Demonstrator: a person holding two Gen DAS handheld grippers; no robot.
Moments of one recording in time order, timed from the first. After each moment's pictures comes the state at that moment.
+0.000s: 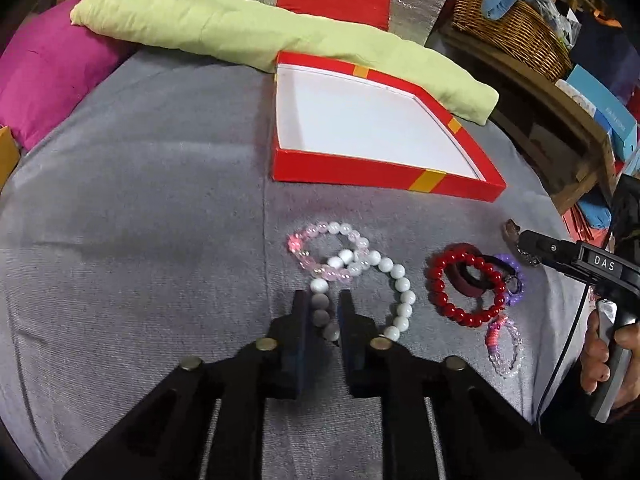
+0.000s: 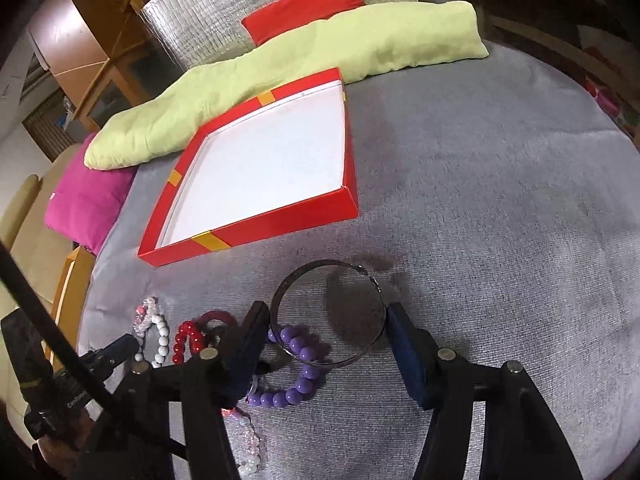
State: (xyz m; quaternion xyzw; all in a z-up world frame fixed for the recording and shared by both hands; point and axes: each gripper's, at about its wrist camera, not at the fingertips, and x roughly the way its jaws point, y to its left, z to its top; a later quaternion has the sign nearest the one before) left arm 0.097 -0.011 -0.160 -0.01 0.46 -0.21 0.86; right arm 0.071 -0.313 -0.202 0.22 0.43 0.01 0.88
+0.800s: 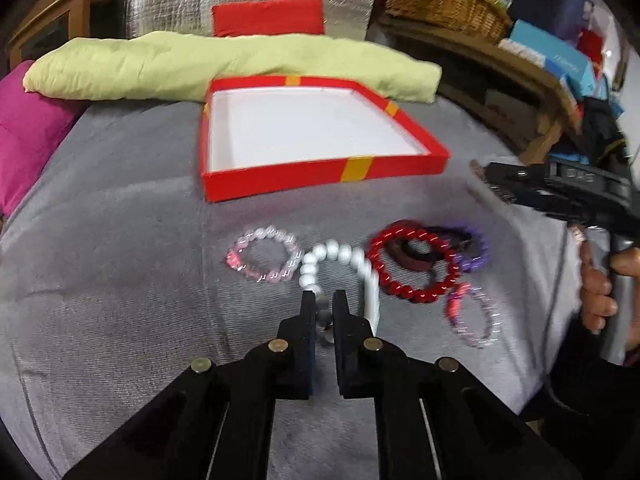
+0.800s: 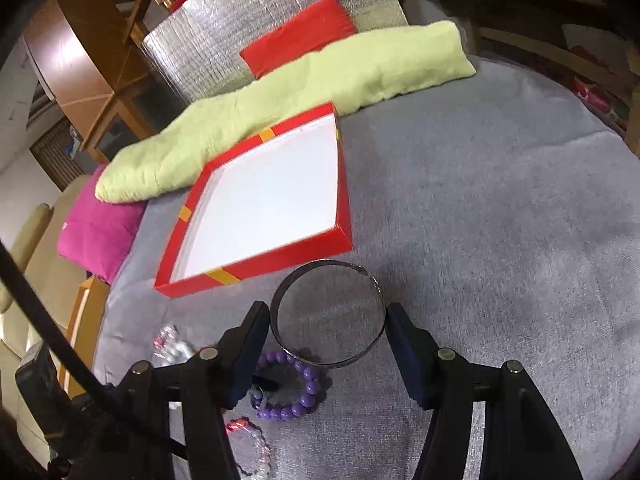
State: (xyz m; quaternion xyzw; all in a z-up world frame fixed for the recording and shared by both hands) left arm 0.063 -0.037 -0.147 0.06 0.42 -0.28 0.86; right arm 0.060 -0.331 -0.184 0.26 0.37 0.01 0.89
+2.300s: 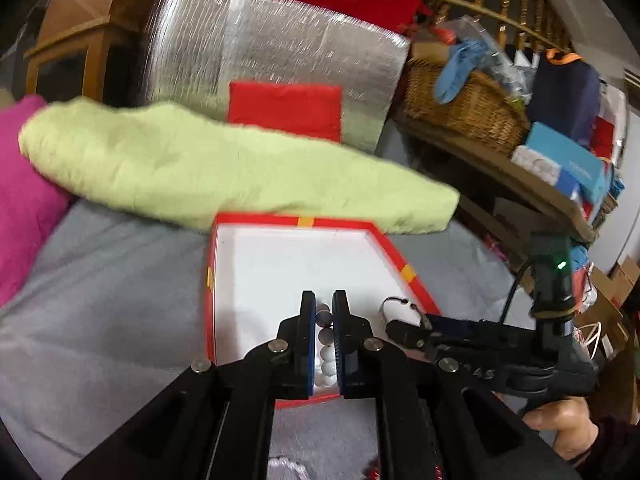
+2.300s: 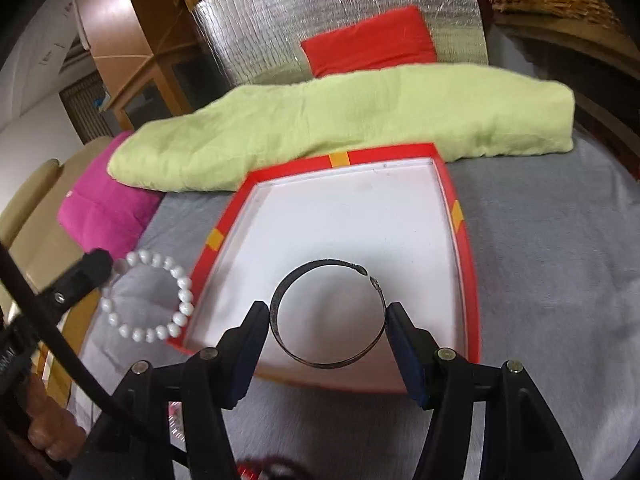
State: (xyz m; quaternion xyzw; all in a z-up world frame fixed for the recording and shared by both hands) left arm 0.183 -0.066 -0.083 -0.02 0.31 -0.27 0.91; right arm 0.181 -0.270 -0.160 0.16 0.37 0.05 0.91
